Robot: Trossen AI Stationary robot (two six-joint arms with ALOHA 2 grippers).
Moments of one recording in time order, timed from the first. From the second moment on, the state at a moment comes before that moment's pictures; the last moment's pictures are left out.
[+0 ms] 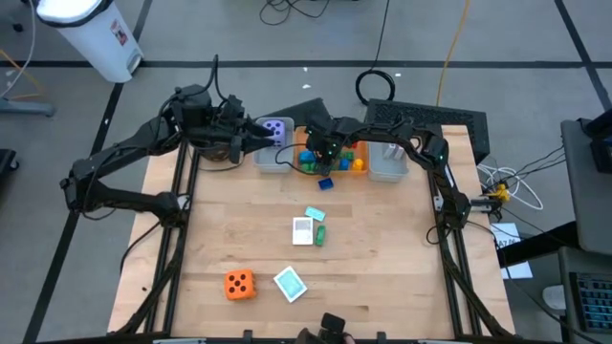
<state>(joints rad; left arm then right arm) 0.49 1.11 1.24 -0.35 0.48 -0.35 -0.50 2.17 1.66 -0.73 -0.03 -0.14</state>
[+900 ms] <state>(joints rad) 0.49 1.11 1.24 -0.30 0.47 -0.35 -0.50 1.95 1.72 -0.72 -0.03 -0.17</state>
